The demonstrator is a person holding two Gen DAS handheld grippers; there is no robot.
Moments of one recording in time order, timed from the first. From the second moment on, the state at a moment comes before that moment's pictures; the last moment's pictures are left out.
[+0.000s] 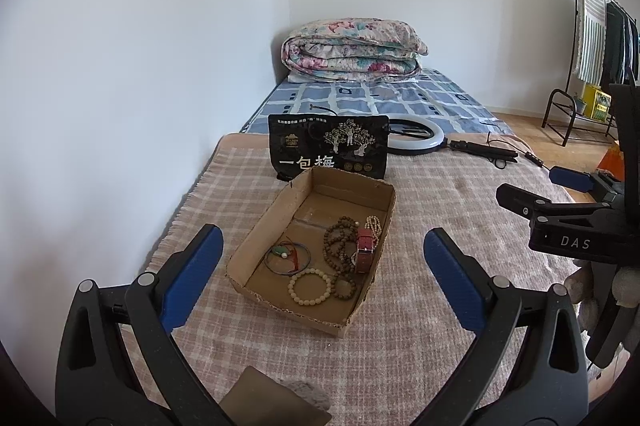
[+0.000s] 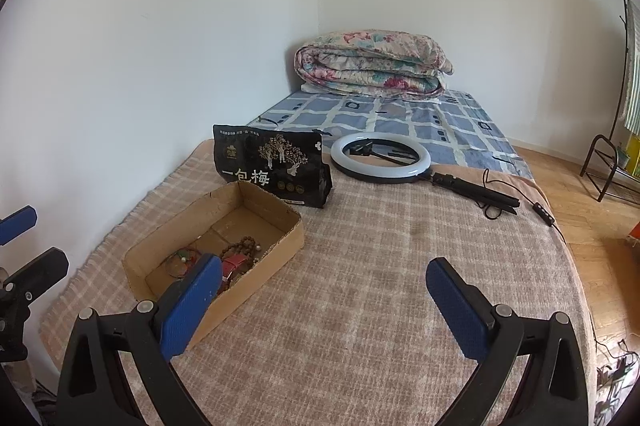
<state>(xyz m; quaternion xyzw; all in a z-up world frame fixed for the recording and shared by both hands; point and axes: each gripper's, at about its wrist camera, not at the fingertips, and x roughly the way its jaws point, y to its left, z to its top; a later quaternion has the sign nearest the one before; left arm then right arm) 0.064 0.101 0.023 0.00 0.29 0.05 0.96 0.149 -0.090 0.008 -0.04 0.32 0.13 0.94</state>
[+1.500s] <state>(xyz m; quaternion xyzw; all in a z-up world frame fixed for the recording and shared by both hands) 0.063 0.102 0.022 0.00 0.29 0.05 0.96 0.150 -0.085 -0.003 -0.04 0.33 0.13 0.93</state>
